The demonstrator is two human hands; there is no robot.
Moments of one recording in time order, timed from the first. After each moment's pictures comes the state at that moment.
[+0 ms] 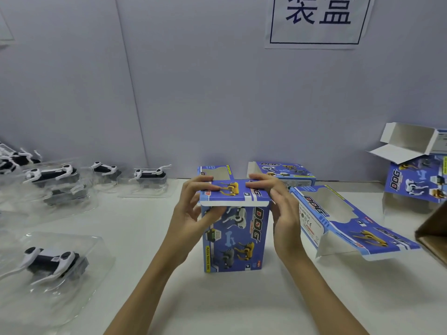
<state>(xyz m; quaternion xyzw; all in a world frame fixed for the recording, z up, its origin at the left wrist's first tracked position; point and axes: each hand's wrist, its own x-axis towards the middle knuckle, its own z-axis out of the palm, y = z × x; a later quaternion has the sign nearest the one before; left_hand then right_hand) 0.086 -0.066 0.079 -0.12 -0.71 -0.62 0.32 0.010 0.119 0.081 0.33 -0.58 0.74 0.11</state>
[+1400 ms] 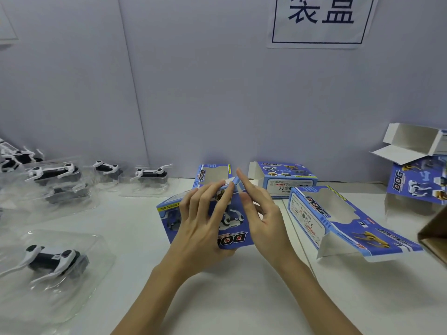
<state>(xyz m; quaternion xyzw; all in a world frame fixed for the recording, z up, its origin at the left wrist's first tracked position) 0.077 -0.059 0.051 -0.12 -0.86 -0.04 0.49 0.024 0.101 0.077 0.33 -0.65 0.68 0.06</state>
